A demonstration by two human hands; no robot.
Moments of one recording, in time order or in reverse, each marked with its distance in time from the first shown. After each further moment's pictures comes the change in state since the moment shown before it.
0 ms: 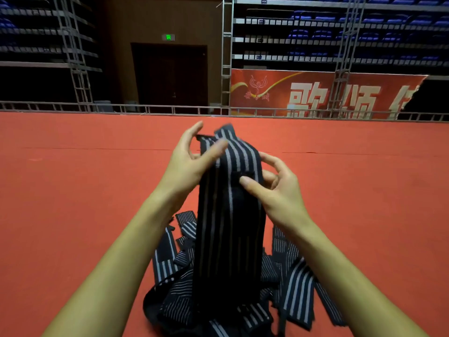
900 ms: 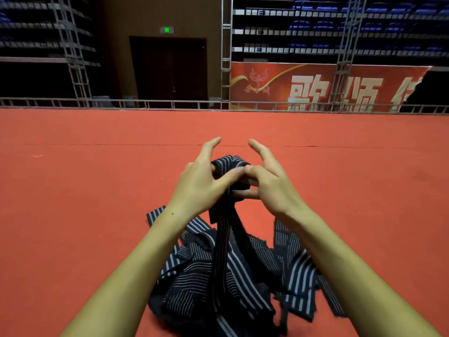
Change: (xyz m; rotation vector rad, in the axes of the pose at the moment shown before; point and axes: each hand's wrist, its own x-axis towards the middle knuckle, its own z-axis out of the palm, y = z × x) left_hand -0.014 -0.035 0.010 0.707 0.032 0.160; right_hand 0.007 -0.008 0.012 -0.100 -0.141 0.131
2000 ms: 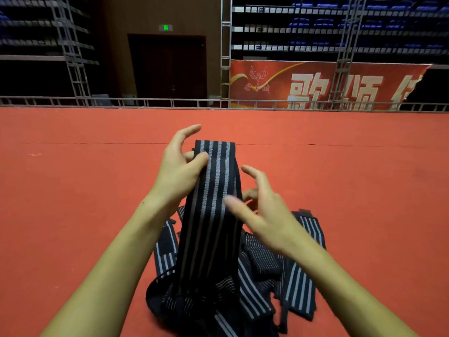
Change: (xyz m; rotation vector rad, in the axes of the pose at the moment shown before) left_hand 0.004 0.001 -0.027 -0.567 0.027 -0.135; right_hand -0.042 0.024 0.003 -0.500 -0.042 -0.130
